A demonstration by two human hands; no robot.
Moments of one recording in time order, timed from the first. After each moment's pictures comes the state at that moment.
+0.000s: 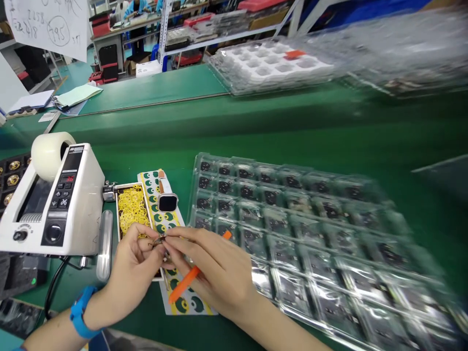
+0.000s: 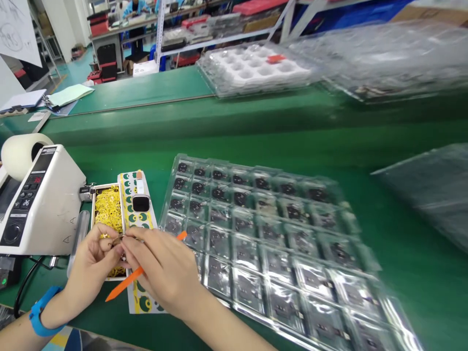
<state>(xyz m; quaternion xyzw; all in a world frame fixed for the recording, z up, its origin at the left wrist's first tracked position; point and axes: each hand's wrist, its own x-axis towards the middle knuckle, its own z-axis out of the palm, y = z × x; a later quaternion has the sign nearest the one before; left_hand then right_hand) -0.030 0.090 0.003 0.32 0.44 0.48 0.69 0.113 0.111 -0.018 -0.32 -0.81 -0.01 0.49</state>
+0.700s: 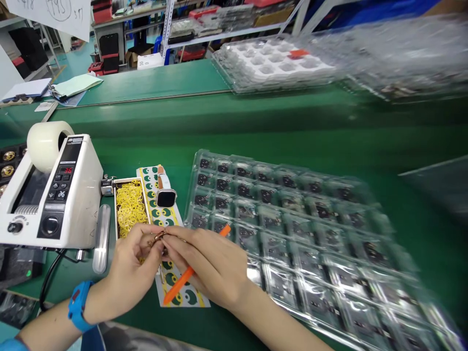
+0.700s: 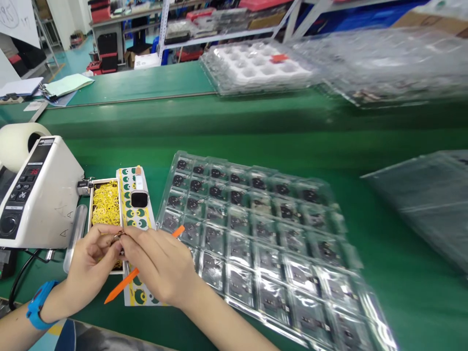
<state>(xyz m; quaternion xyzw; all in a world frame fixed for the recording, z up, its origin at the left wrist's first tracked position) -0.037 0.077 -0.016 0.47 0.49 0.46 0.57 0.117 0.114 -0.019 -0.27 -0.84 -0.07 0.46</state>
